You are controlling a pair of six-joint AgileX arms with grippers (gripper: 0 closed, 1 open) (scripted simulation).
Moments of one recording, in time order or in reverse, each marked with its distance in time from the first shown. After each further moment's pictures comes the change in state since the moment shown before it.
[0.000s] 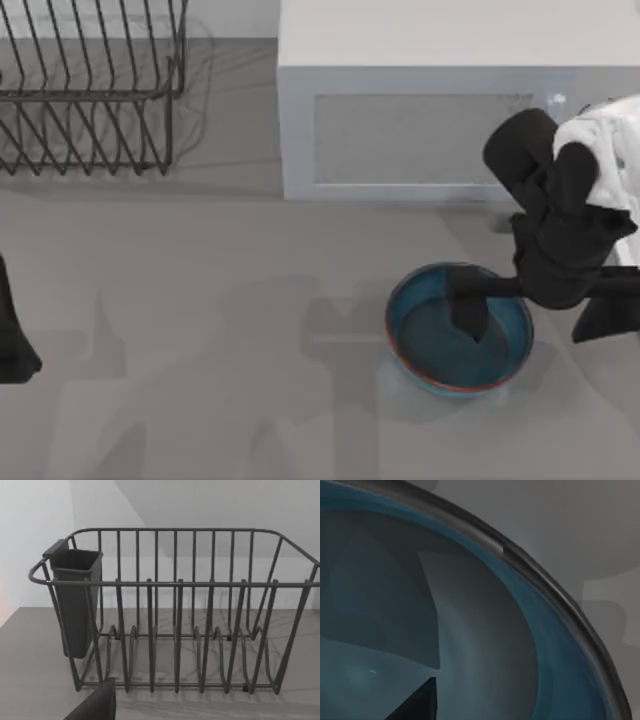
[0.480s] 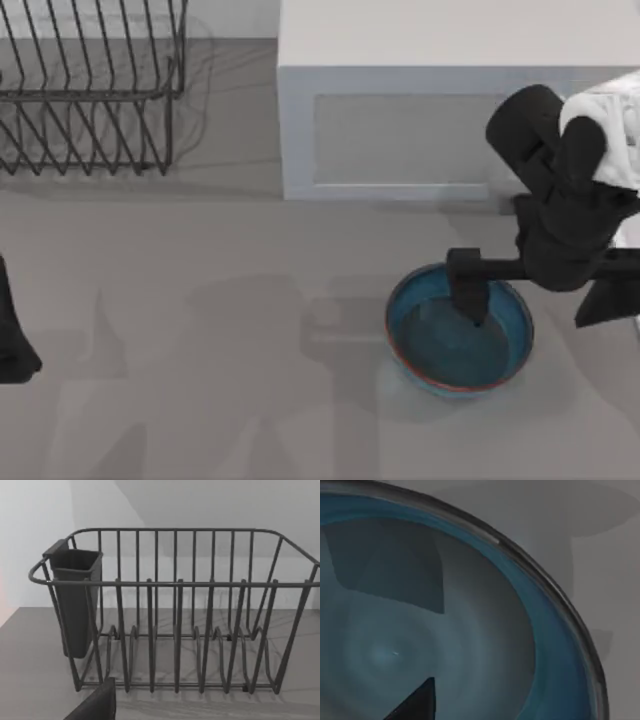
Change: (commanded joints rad) left arm 0.000 0.000 0.000 0.000 0.000 0.000; right arm -0.002 -0.024 0.053 -0.067 0.000 -0.002
